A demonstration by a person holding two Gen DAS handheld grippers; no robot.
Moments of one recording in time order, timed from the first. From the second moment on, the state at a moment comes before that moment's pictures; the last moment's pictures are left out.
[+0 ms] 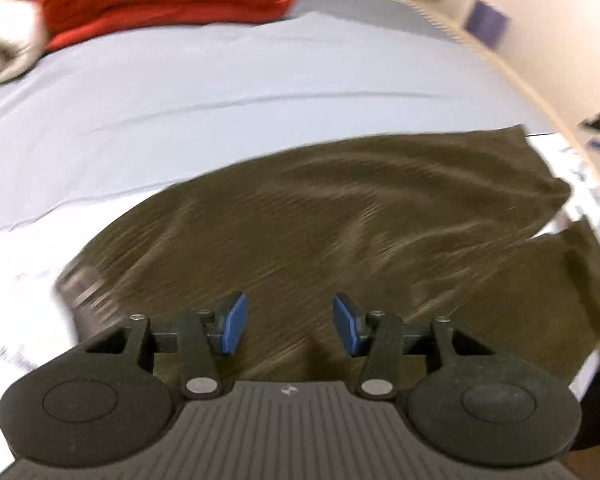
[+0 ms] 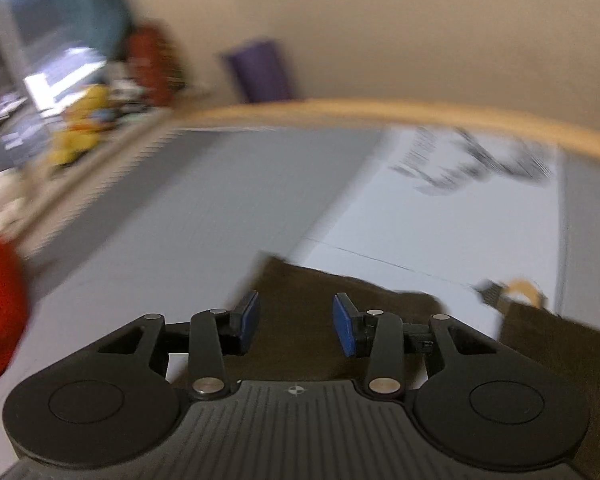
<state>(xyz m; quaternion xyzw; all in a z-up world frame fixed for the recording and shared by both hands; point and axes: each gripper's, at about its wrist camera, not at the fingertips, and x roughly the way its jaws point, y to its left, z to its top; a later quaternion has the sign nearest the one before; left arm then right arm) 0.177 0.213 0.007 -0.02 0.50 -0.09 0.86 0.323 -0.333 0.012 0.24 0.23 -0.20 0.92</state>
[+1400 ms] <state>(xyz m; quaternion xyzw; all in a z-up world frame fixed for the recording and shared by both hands) -0.009 0.251 0.083 -0.03 0.39 0.06 0.92 0.046 -0.168 0.028 0.04 0.35 0.16 0.92</state>
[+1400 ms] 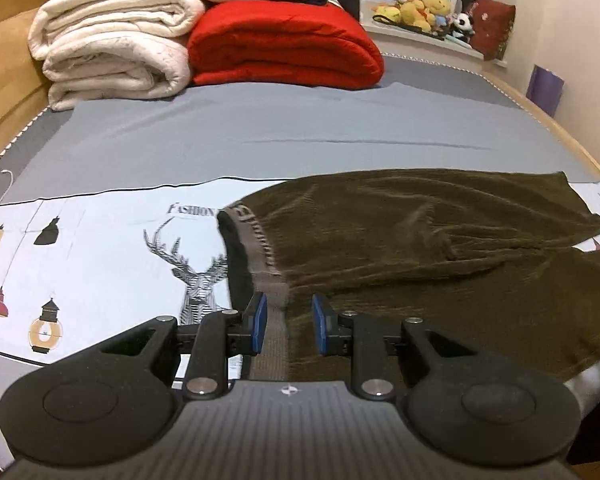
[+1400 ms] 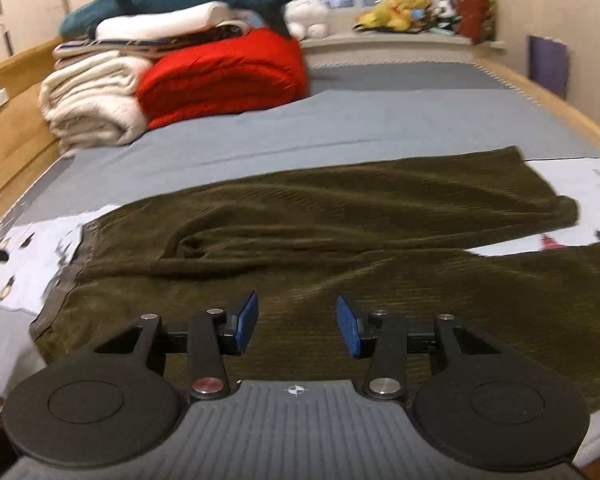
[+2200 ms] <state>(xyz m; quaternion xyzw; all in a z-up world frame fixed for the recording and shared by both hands) 0.048 0.289 -0.020 -0.11 0.51 0.09 0.85 0.032 -0.024 -0.049 -0.21 0.48 0.24 0.82</state>
